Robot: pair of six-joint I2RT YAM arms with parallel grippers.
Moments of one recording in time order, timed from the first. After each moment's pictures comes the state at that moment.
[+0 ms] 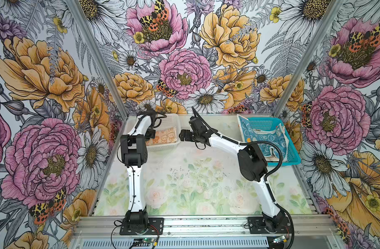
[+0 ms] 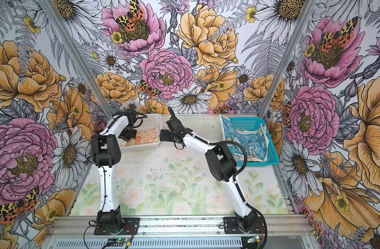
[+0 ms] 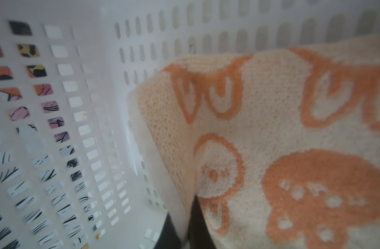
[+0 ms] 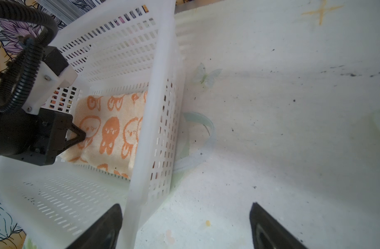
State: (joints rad) left arm 0.01 2.40 2.14 -1.22 -0.41 -0.03; right arm 0.67 2.29 1.89 -0.35 -0.09 0.59
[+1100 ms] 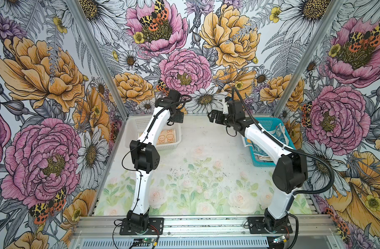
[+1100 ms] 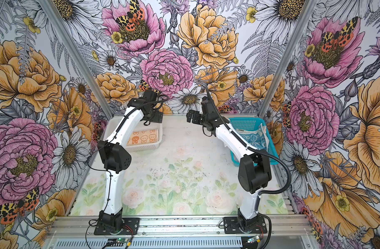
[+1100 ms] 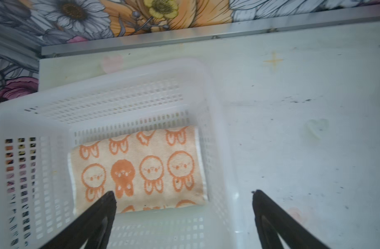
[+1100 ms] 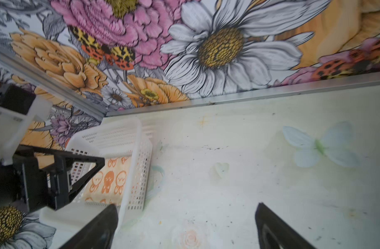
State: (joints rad) left arm -0.34 2.30 2.50 -1.22 -0.21 -0.19; right arm 0.34 1.78 1.61 -0.39 -0.12 0.47
